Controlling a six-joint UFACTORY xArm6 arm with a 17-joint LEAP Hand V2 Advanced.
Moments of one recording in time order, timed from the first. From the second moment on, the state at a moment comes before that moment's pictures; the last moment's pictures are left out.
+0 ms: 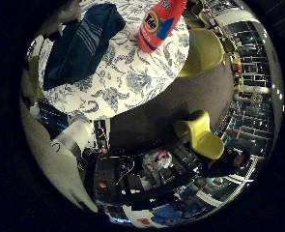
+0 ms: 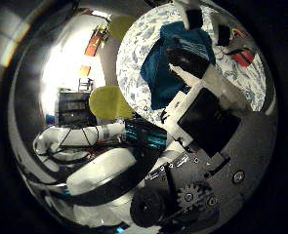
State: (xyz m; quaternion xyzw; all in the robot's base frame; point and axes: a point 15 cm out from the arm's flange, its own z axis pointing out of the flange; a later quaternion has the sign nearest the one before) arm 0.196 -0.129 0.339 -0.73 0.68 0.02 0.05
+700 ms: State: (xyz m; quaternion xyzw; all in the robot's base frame) arm 0.195 -0.266 0.351 -0.53 0.80 0.00 0.29
